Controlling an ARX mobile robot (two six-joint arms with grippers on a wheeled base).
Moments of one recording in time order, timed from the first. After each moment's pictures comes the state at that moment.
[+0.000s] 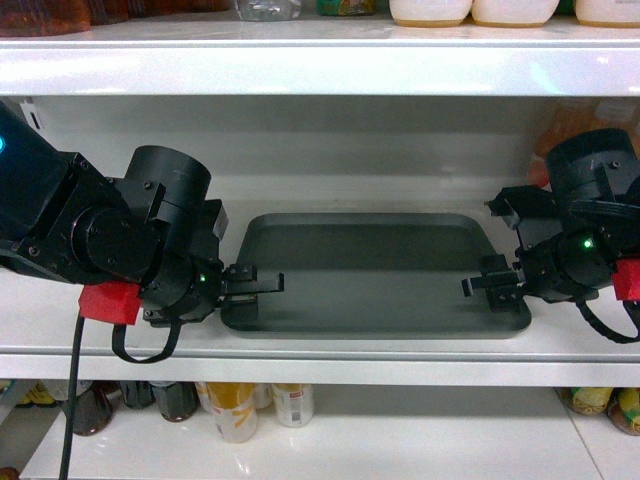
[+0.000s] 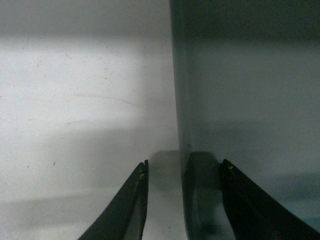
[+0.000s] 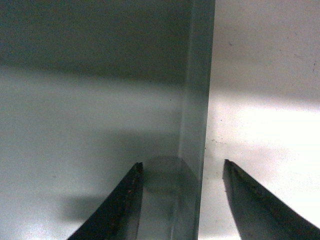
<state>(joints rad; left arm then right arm) -0.23 2.31 1.26 0.15 -0.06 -0.23 0.10 2.36 1.39 0.09 0.02 -0.04</state>
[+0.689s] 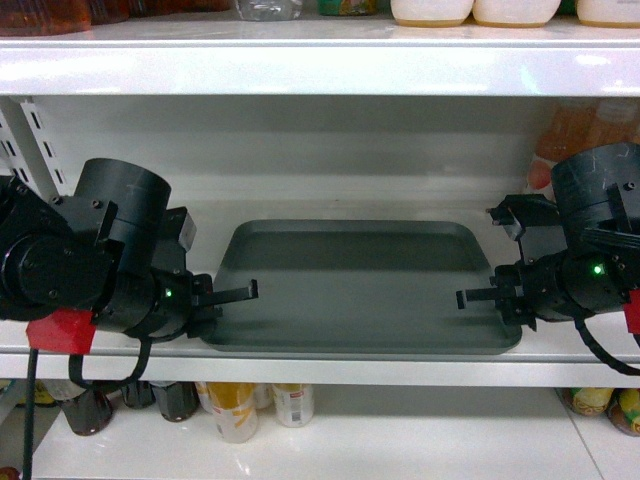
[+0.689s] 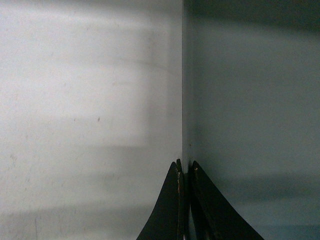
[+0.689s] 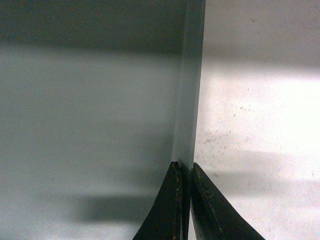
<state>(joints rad) -0.19 2.23 1.10 0.28 -0.03 -0.28 0.12 2.28 1.21 0.23 0.00 0.03</state>
